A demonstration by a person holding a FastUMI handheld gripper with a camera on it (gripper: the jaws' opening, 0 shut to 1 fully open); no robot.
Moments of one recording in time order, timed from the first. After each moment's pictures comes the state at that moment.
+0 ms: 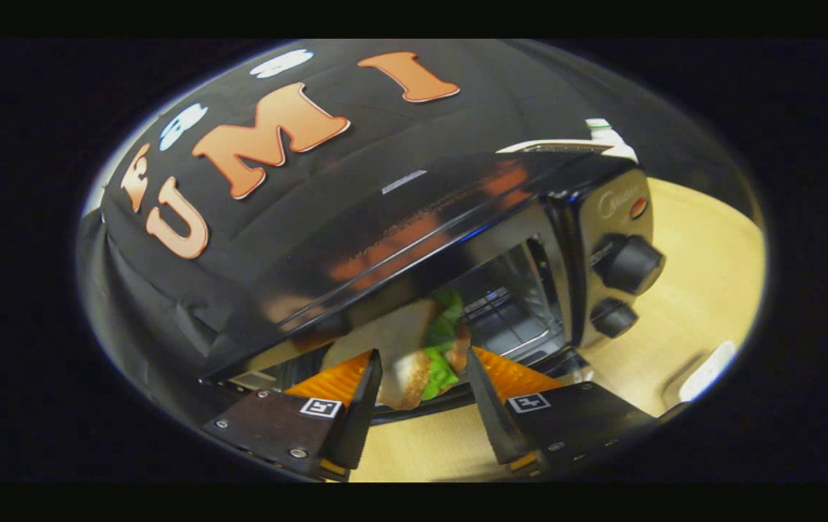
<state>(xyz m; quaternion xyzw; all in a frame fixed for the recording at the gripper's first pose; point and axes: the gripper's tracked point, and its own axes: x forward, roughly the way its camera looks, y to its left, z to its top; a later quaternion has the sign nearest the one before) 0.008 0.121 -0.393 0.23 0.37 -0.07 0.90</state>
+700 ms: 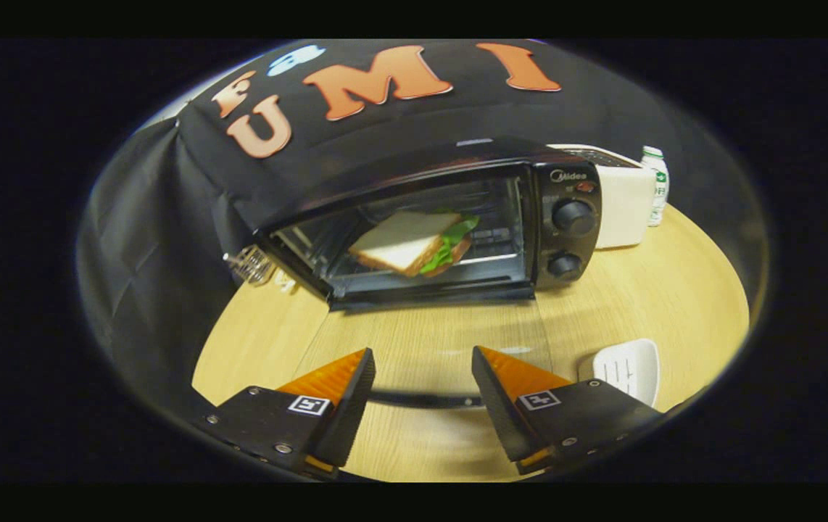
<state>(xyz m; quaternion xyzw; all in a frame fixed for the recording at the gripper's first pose) -0.151 0.130 -0.368 0.07 0.48 0.09 0.87</state>
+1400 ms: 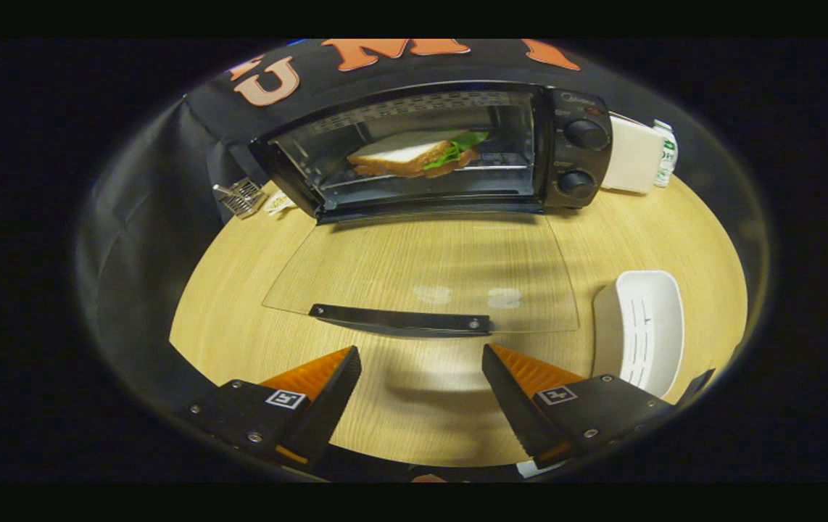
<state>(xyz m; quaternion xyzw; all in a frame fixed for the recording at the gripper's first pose) -0.214 0.124 -0.412 0.03 0.59 0.10 0.80</state>
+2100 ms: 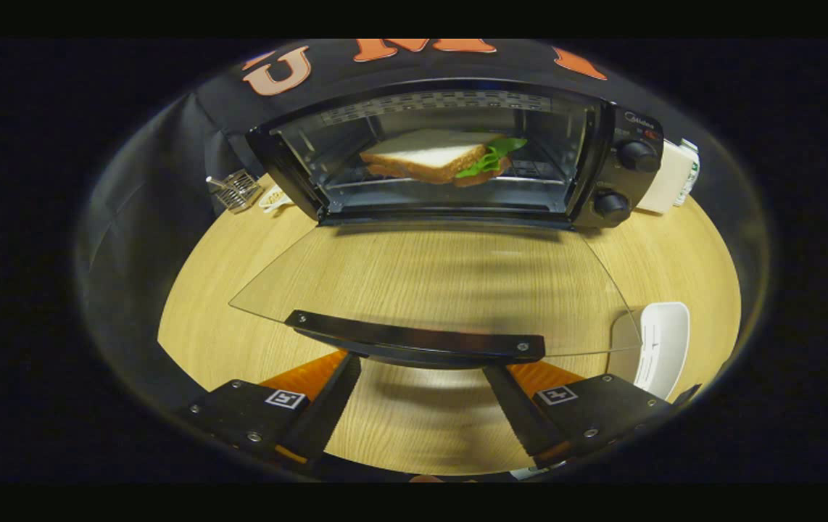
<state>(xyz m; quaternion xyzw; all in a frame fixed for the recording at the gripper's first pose) -0.181 0.144 -0.410 0.00 0.58 0.10 0.81</state>
